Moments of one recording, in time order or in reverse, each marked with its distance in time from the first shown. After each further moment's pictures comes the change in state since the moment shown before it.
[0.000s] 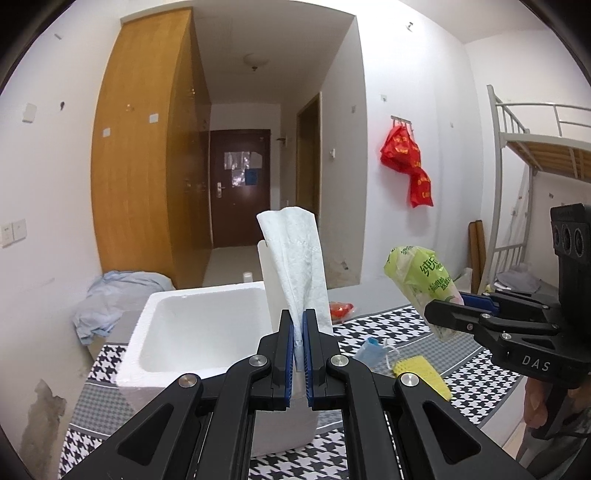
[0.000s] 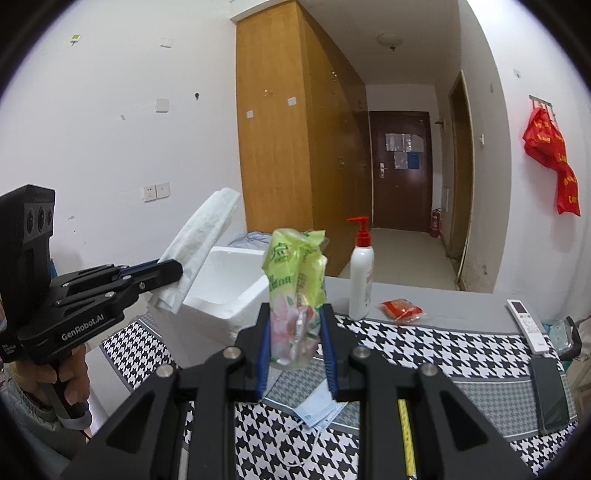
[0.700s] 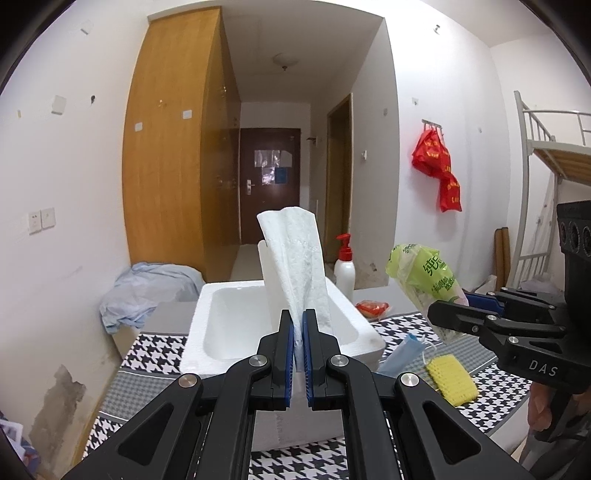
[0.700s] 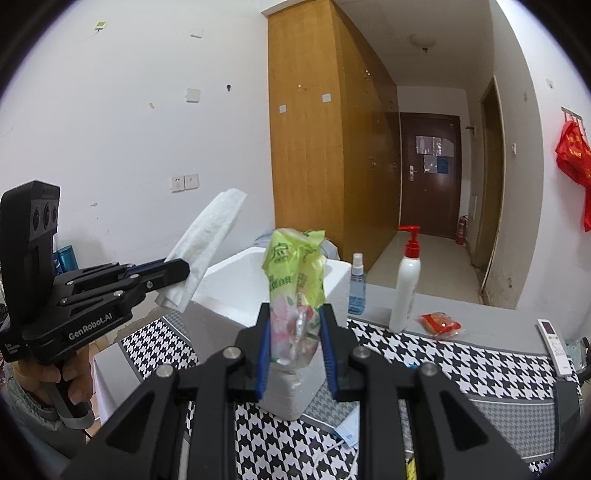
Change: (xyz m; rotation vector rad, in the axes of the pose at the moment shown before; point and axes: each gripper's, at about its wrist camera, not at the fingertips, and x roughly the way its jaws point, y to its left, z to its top) left arm -0.013 0.034 -0.002 -0.040 0.006 0.107; right arm 0.026 0.037 0.013 -0.060 0.012 0.102
